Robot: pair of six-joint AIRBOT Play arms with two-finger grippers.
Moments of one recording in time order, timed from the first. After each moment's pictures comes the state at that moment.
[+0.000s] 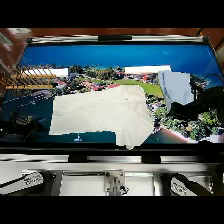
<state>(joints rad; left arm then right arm) 0.62 -1.31 0.76 1.06 -1.27 -1.26 -0.24 -1.21 1.04 1.93 -1.32 -1.65</state>
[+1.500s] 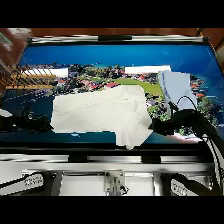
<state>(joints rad) 0.45 -1.33 0.75 1.00 -1.13 -1.23 -0.11 -1.27 0.67 2.12 -1.00 -1.69</state>
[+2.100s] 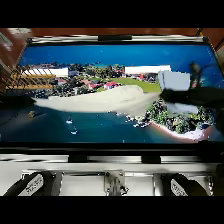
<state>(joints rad) 0.38 -0.97 1.08 0.99 -1.12 -1.14 -0.11 -1.02 1.05 2.21 -0.94 -1.86</state>
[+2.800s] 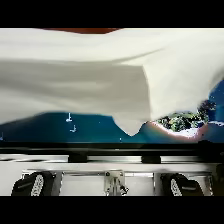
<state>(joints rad) 0.33 -0.45 1.58 1.06 -0.77 -1.30 -0.11 -0.58 1.61 2.04 -0.79 -1.88</state>
